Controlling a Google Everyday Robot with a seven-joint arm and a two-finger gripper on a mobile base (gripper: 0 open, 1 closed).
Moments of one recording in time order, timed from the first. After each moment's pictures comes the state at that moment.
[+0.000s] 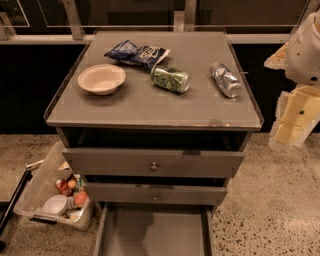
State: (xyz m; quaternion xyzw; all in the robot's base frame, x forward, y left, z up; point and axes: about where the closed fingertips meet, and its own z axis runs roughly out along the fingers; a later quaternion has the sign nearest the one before) arm 0.438 -0.217 0.976 -0.60 0.78 -0.03 0.16
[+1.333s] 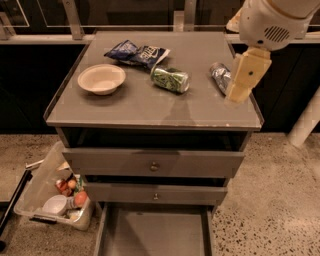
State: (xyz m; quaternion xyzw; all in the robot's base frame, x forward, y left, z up) arm 0.516 -0.159 1.008 -0.63 0.74 -0.06 0.23
